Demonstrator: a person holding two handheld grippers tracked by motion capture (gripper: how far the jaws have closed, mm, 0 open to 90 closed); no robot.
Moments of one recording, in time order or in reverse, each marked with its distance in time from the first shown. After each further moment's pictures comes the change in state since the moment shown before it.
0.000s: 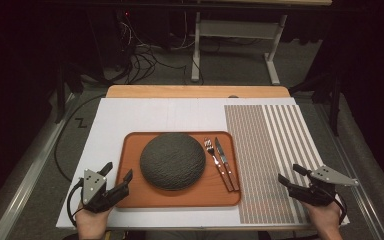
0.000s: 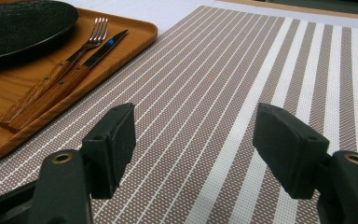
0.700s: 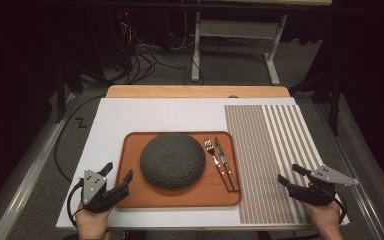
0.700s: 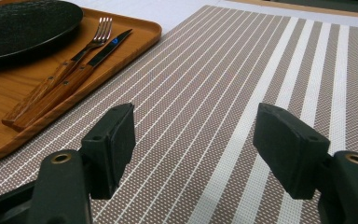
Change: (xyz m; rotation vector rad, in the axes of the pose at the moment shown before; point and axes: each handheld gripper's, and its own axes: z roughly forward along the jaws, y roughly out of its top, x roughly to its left) left arm -0.001 0.000 0.000 0.003 -0.001 0.002; right arm -0.001 0.000 0.001 0.002 0.020 -0.003
